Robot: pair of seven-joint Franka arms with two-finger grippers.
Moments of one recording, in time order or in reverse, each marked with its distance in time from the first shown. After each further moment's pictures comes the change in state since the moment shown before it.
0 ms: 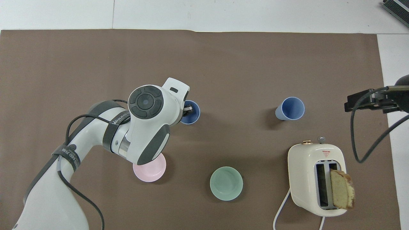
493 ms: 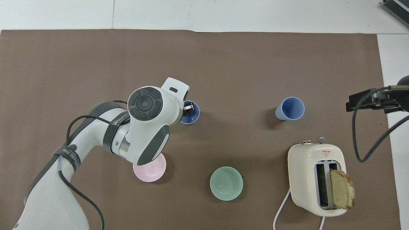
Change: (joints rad) left arm -0.001 0.000 0.011 -0.006 0.000 0.028 -0.006; right arm -0.005 0.000 0.000 0.000 0.000 0.000 0.000
